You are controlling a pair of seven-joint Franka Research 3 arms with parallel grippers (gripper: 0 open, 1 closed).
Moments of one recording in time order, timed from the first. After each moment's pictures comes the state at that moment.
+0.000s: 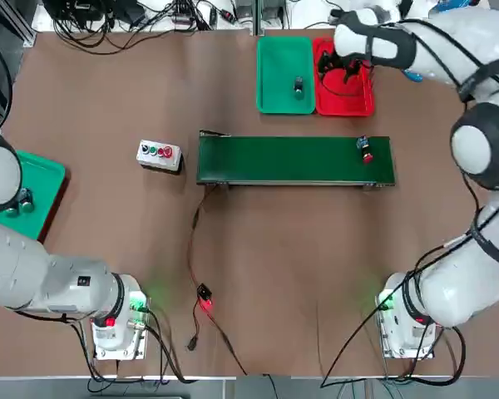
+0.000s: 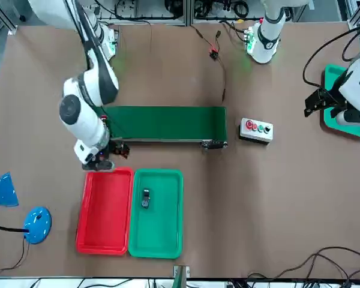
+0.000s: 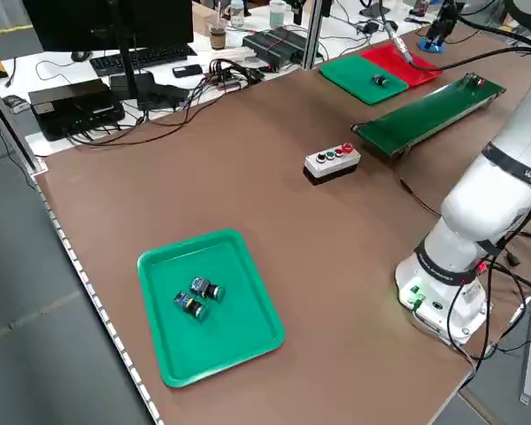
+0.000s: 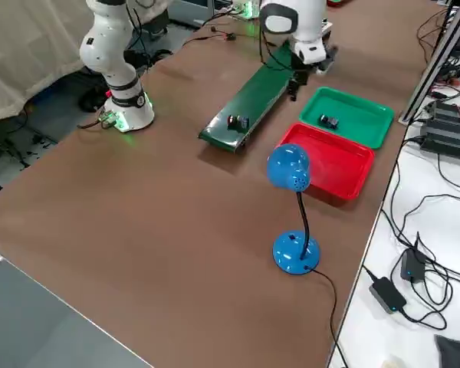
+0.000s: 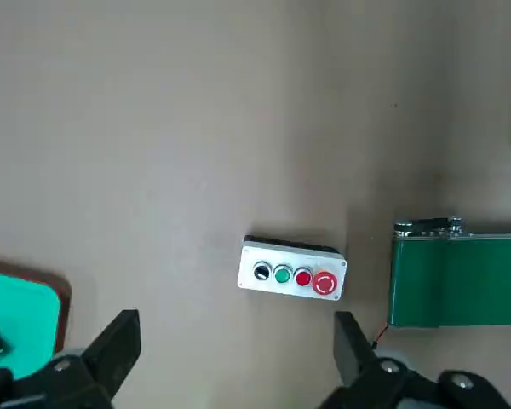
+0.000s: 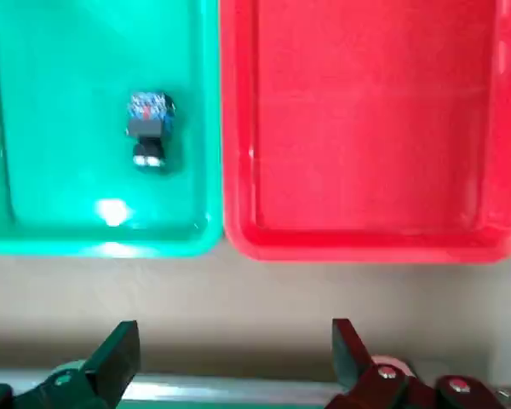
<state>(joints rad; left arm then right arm) -0.04 0.02 -0.04 -1.61 -0.03 1.62 -0.03 0.40 0.38 -0.04 -1.79 0.10 2.23 0.37</state>
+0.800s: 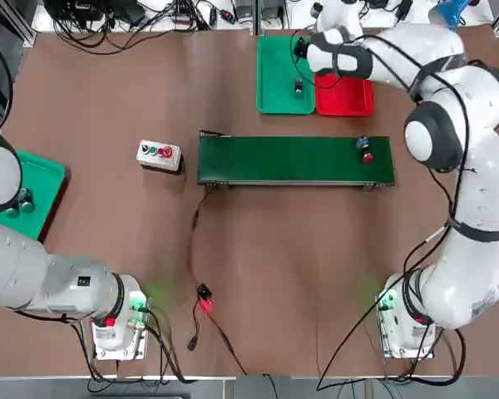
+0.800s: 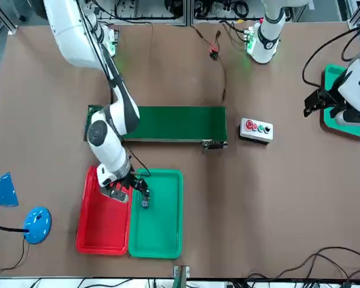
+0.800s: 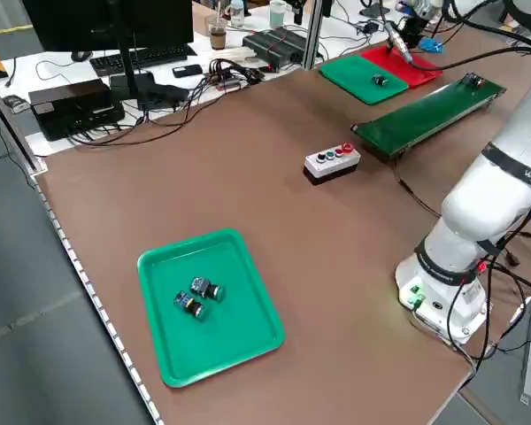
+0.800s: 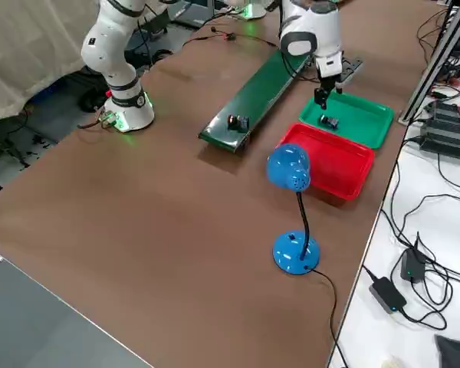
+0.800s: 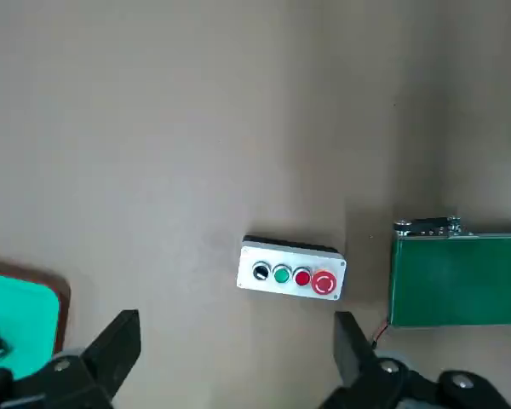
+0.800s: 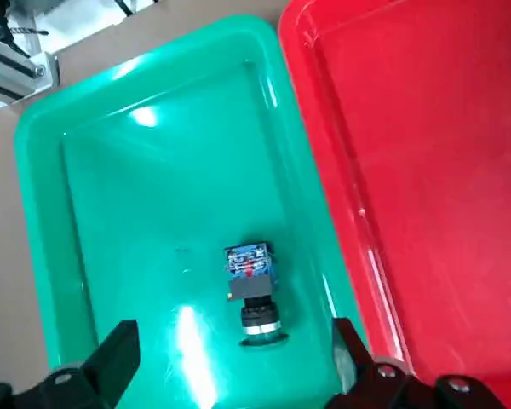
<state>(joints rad) -0.04 0.02 -0.04 -1.61 -0.03 1.62 -0.03 0.46 0.67 -0.04 -1.58 0.10 2.56 0.66</state>
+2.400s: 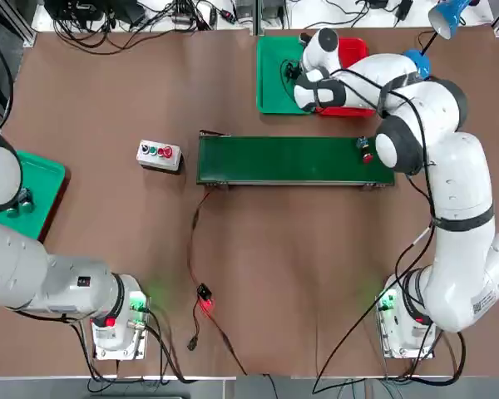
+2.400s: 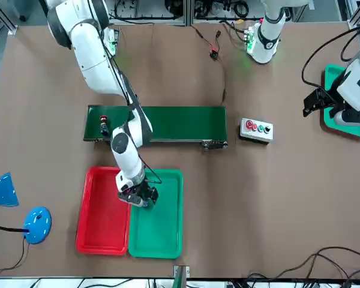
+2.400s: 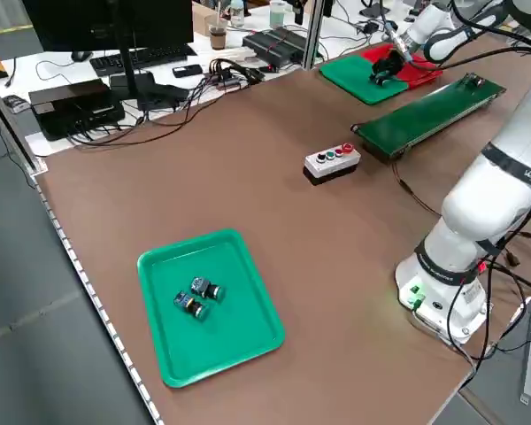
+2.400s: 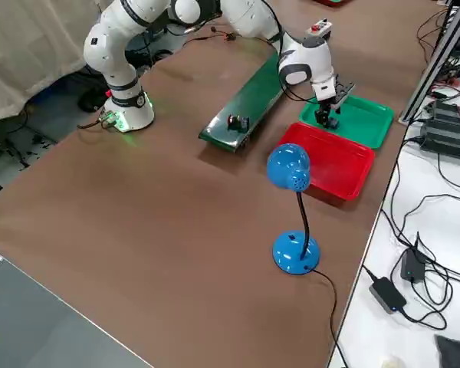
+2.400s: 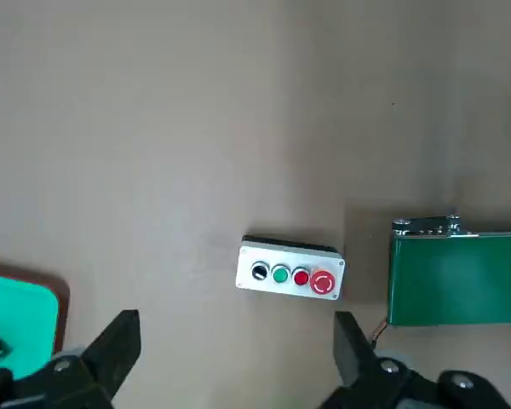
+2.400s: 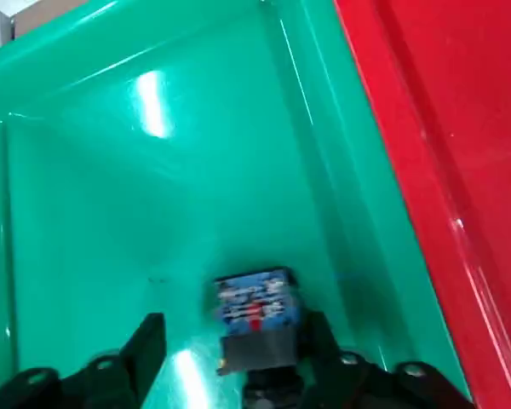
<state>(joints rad) -0.04 0.02 -0.04 -1.61 -0.03 1.62 -0.03 0.52 0.90 -0.09 -1.50 0.10 2.81 0.70</state>
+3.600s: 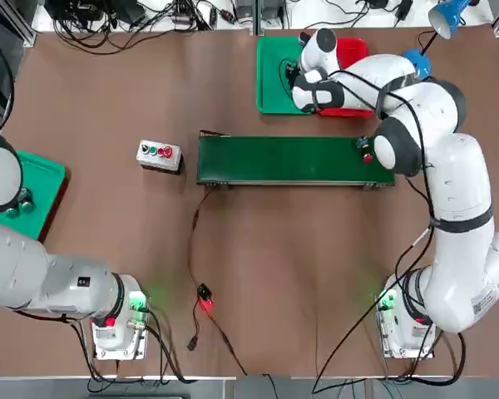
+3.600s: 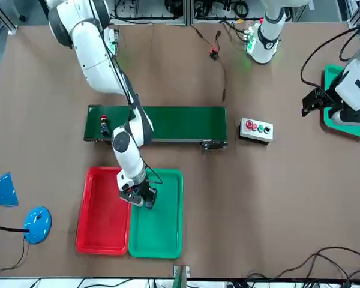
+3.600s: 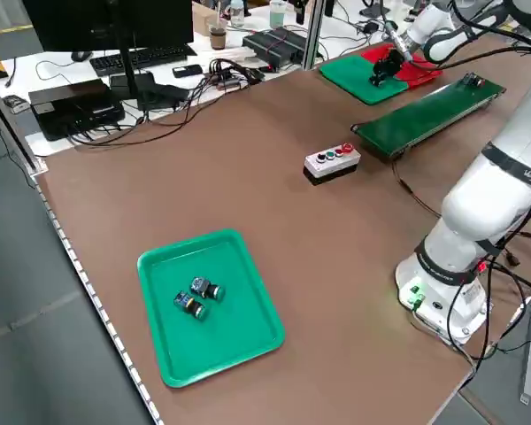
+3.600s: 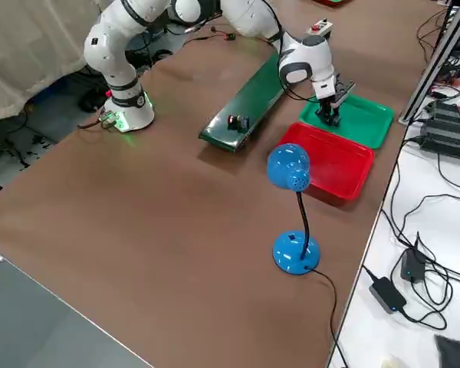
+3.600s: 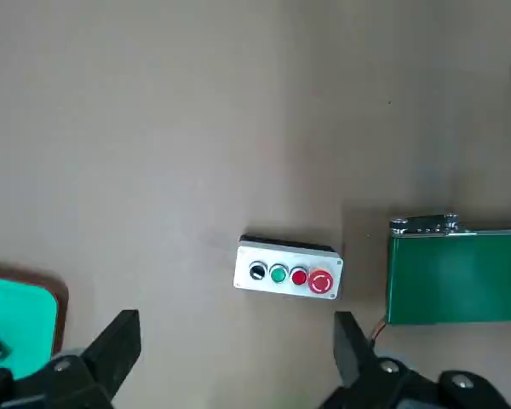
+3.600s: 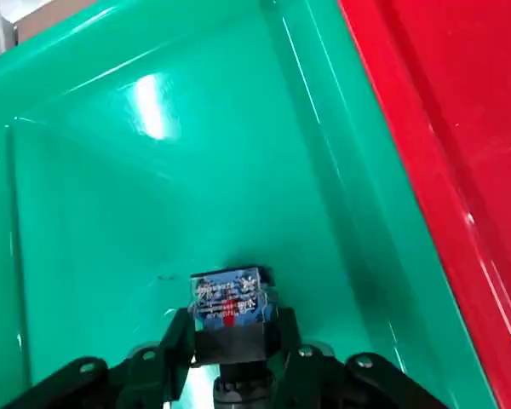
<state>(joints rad) -0.05 0.02 -0.04 -1.61 -0.03 1.62 -0.03 0.55 0.90 -0.11 -1.49 0.10 2.81 0.74</state>
